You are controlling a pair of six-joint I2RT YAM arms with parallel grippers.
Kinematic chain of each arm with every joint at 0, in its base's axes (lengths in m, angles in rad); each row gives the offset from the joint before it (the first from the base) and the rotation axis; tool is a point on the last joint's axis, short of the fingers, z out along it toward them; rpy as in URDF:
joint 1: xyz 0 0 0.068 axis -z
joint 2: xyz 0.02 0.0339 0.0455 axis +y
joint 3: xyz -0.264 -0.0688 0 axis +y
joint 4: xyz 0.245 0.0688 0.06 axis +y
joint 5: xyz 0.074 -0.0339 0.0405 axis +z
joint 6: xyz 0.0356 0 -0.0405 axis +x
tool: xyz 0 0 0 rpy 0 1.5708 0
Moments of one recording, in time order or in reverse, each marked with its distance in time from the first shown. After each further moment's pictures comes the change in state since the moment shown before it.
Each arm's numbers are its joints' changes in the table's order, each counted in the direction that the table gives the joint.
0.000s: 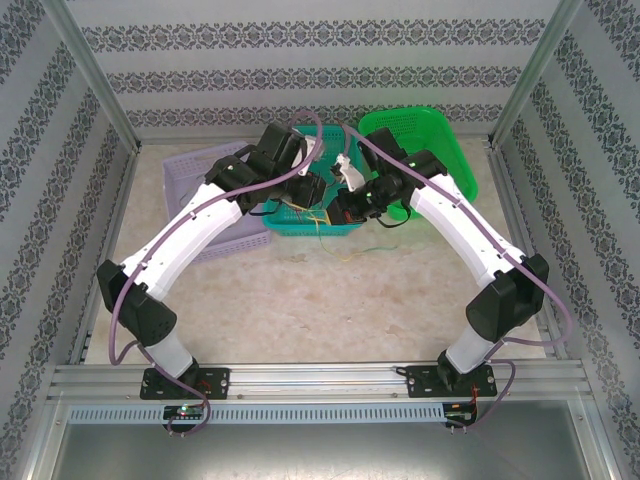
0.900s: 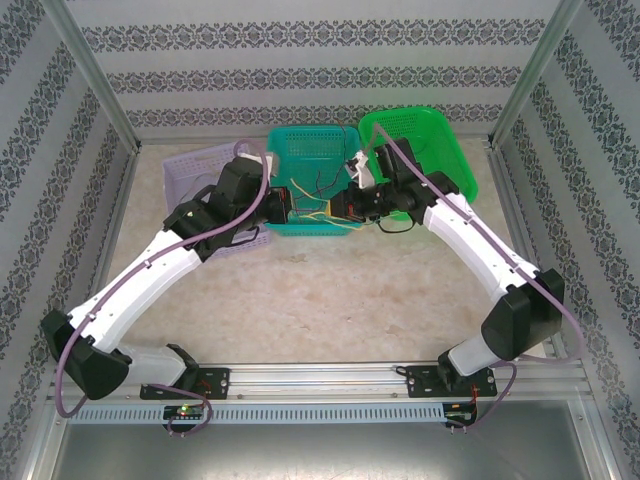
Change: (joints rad) left arm 0.000 -0.385 0.461 -0.258 0.114 -0.348; right arm 0.061 -0.139 0.276 -0.406 0.076 0.365
